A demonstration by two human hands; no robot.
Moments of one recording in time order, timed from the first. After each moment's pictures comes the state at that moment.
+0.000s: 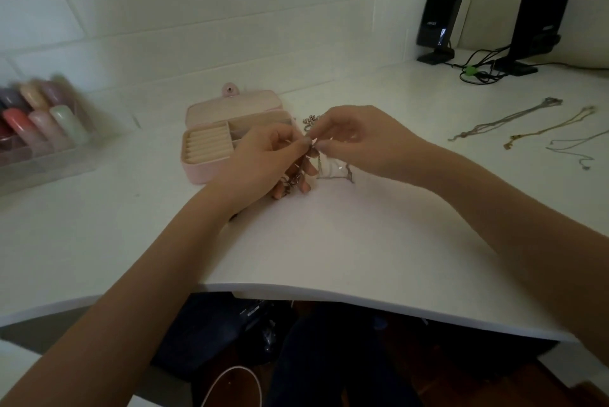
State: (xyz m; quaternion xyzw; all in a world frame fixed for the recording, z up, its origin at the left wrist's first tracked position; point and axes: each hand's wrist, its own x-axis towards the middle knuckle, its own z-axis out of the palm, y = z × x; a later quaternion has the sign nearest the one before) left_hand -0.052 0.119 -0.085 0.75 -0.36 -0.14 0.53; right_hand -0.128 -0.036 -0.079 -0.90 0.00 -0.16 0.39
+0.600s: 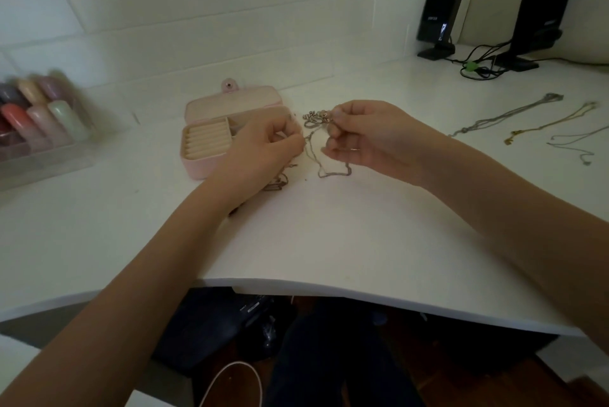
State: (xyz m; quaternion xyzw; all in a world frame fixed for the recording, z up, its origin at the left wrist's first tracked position) left_hand -0.043 0.117 -0.089 0.78 -0.36 -0.07 0.51; right_hand -0.128 -0.031 -0.076 -0.62 0.08 -0.09 0.77
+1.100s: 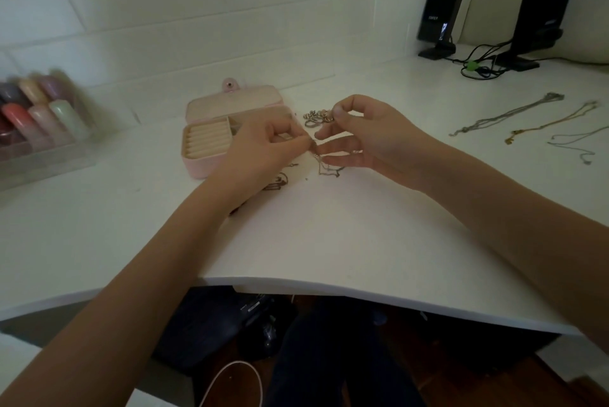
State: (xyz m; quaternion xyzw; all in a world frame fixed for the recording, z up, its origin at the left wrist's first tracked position) left_hand -0.044 0.118 -0.088 0.77 -0.37 -0.07 0.52; right_hand -0.129 -0.029 -0.081 -0.68 0.09 -0.12 0.72
